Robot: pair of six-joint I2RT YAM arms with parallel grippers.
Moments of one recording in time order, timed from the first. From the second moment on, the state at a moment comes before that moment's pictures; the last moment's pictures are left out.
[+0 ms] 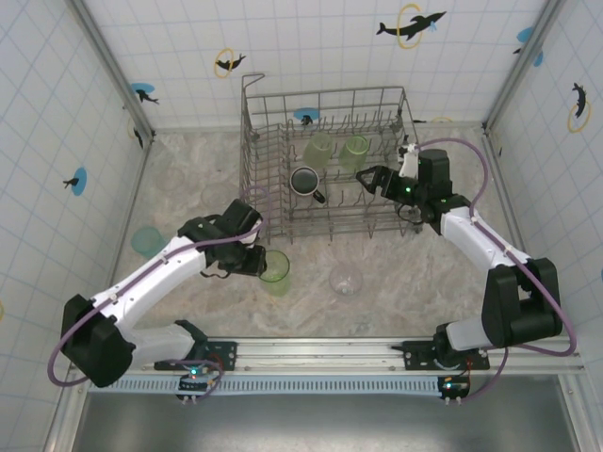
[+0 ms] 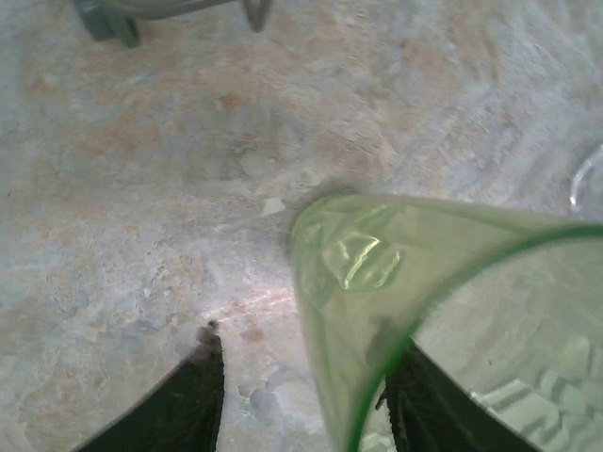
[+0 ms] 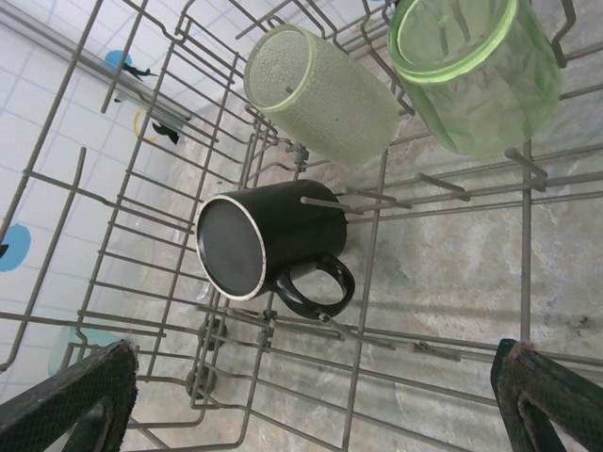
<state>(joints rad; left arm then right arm) -0.64 1.21 0.93 -1.00 0.12 -0.40 0.24 1.42 0.92 -0.03 -0.52 0.55</state>
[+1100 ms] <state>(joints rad) -0.65 1.41 1.43 -1.21 0.15 -0.48 0.19 1.35 0.88 0.01 -0.56 0.59</state>
